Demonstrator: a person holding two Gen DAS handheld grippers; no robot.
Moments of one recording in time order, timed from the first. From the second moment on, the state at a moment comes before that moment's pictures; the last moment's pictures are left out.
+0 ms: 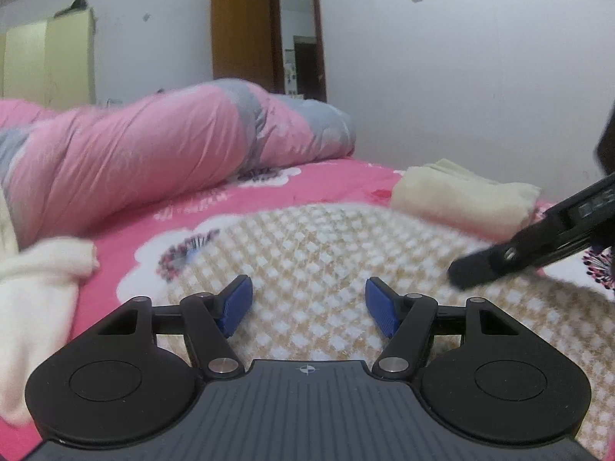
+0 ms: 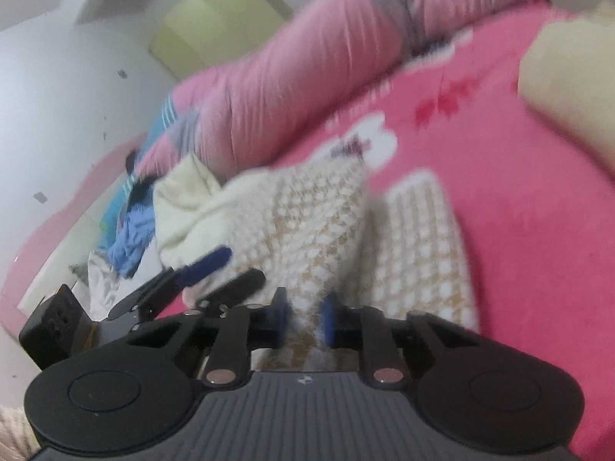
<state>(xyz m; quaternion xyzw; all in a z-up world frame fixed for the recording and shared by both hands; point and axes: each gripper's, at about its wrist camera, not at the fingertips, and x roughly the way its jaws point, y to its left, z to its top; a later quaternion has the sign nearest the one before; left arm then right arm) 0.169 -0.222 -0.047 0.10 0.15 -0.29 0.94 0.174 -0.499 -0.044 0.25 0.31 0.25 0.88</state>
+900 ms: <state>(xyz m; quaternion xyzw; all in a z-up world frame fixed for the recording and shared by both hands) 0.182 -0.353 -0.061 0.28 0.18 -0.34 0.88 0.138 -0.596 -0.071 0.31 0.22 0.06 0.92</state>
